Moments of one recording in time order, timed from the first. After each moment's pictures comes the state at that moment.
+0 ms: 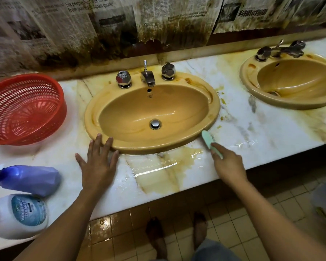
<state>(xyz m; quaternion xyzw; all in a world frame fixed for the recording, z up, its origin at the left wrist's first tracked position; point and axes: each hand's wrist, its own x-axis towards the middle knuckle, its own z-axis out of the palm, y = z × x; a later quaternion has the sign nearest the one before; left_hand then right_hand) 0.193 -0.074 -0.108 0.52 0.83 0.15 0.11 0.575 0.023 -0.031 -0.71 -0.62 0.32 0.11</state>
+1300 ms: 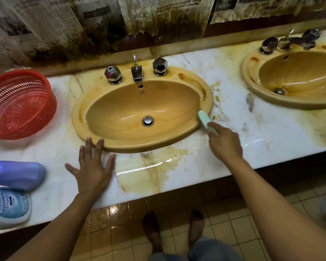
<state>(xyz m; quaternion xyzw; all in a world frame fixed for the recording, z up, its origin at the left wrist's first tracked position) 0.253 -0.079 -0.104 0.45 0.88 0.13 0.10 0.602 0.108 -0.023 -0.70 -0.63 0.30 0.13</state>
